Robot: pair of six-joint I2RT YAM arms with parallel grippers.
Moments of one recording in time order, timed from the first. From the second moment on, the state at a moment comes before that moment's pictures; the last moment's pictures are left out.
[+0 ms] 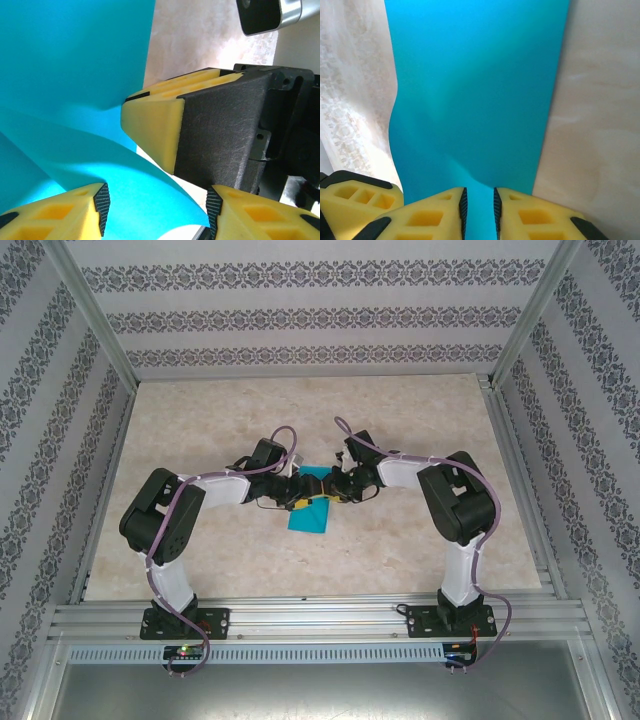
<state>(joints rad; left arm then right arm) -0.46 1.82 0.95 -0.03 0.70 -0.85 0.47 1.96 1.11 -0.24 -0.60 0.74</state>
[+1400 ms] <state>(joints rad) -0.46 1.83 0.95 -0.03 0.68 -0.85 0.43 1.76 0.93 -0.17 -0.76 0.73</state>
